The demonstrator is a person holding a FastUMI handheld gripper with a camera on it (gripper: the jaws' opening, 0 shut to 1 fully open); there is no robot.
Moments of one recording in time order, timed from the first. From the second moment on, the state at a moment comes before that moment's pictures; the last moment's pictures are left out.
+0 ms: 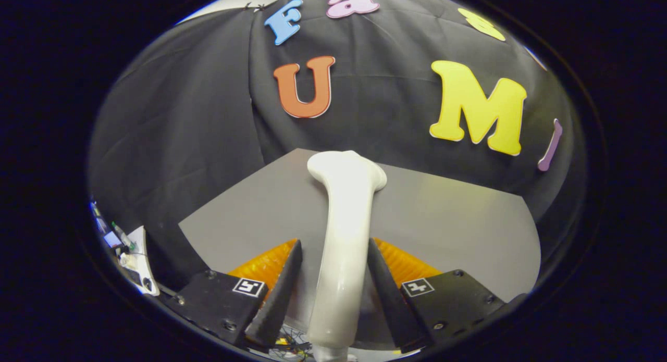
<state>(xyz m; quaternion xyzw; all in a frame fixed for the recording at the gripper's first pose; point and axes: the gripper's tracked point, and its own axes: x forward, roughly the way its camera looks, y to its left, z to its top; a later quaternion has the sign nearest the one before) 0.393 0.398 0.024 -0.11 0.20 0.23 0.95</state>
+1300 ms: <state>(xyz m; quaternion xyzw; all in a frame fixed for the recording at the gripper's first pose) 0.202 0.165 0.152 0.04 0.03 0.21 0.98</state>
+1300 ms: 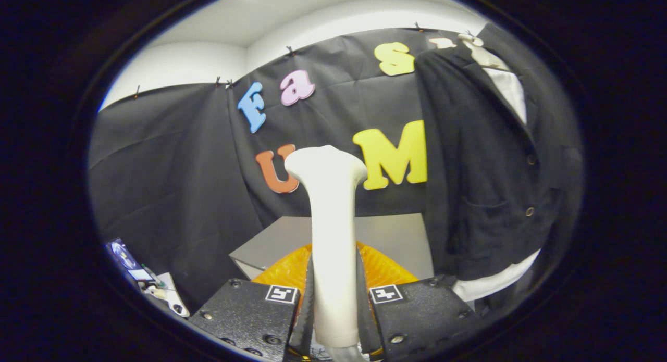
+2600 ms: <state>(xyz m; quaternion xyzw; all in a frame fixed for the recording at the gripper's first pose) 0.264 -0.060 0.298 0.04 -0.08 0.04 1.00</state>
